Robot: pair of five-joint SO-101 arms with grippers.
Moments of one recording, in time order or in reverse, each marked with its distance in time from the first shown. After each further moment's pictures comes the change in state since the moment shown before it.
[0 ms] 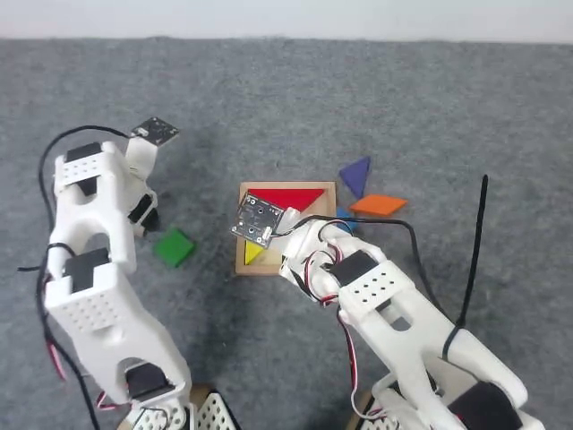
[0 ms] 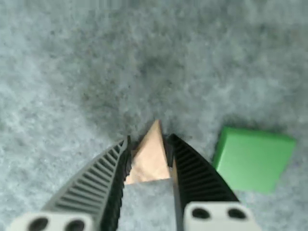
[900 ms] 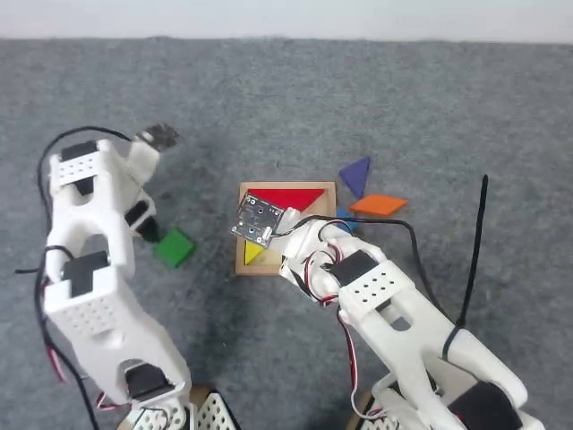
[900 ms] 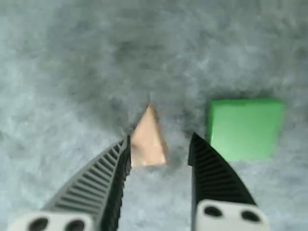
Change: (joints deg) left arm -0.4 -0.4 0.0 2.2 -13.5; right arm 0.0 0.0 0.0 0.0 0.0
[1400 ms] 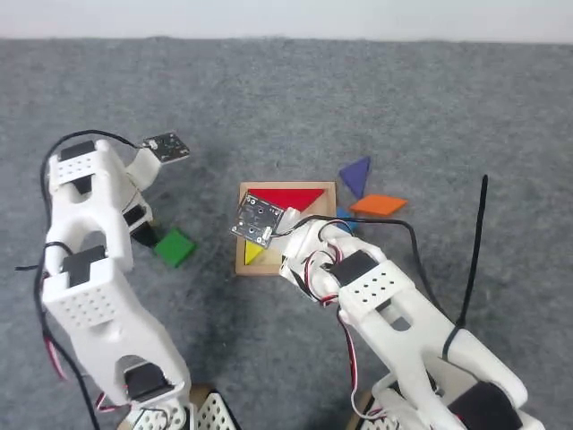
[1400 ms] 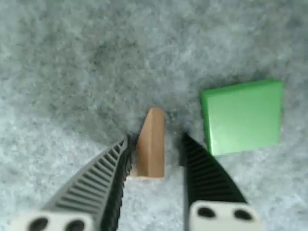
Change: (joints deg) left arm -1.3 4.0 -4.5 4.0 -6.1; right arm 0.0 0.0 0.0 0.0 0.0
